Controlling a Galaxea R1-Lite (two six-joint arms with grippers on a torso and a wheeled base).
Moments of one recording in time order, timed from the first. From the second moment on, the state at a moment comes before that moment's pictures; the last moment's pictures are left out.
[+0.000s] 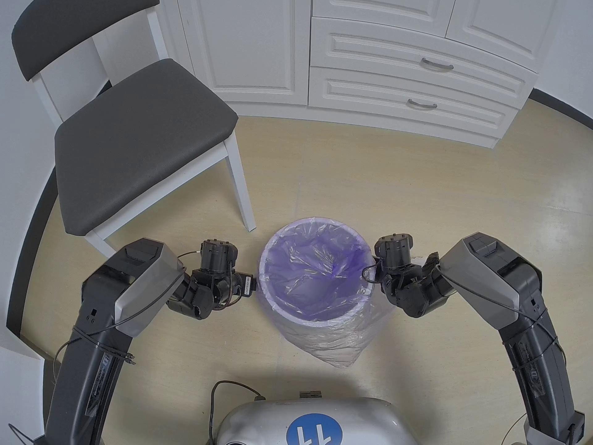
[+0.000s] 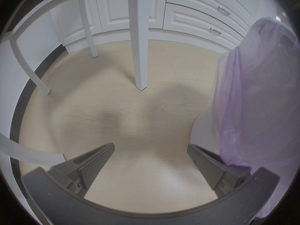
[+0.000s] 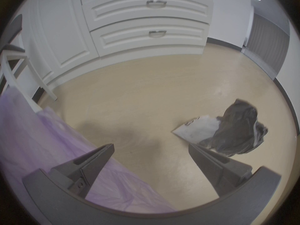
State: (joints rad) left arm -0.31 2.74 -1.60 -0.59 0.10 -0.03; right arm 0.37 2.69 -1.57 -0.67 -0.46 0.45
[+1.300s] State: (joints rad) left arm -0.25 2.62 -1.16 -0.97 0.00 -0.07; right arm 0.37 2.55 -1.39 -0.68 -0.43 0.43
